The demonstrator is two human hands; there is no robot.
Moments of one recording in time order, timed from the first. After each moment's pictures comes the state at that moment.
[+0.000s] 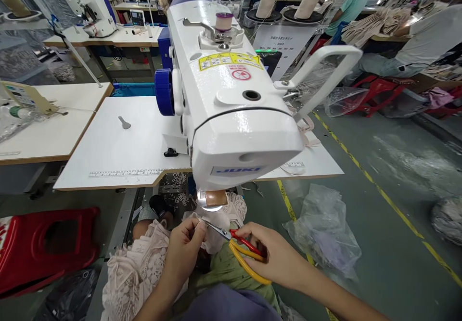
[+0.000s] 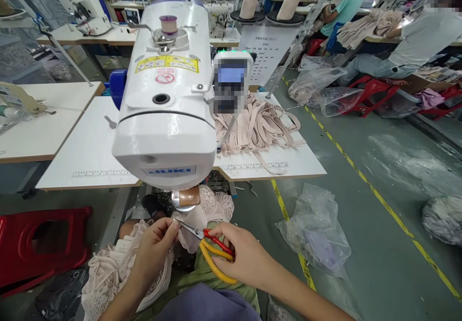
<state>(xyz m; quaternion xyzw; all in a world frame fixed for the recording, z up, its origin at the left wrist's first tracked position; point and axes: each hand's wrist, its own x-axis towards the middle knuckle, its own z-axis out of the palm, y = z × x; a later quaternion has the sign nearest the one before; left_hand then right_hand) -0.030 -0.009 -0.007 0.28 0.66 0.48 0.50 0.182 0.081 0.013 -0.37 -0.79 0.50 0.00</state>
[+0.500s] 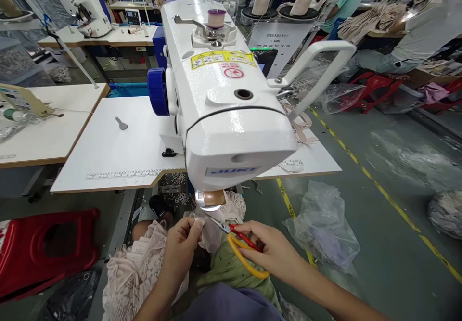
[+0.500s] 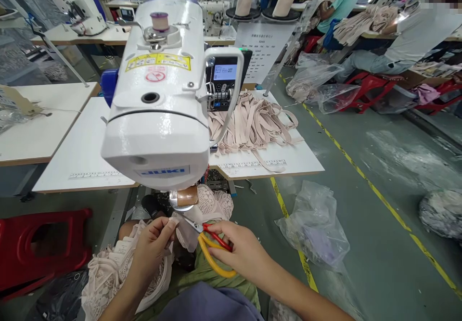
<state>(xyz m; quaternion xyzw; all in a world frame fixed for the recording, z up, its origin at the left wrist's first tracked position) -0.032 -0.010 -0.014 0.21 0.63 0.53 0.52 0.184 0.080 0.001 -0.40 -0.78 0.48 0.04</state>
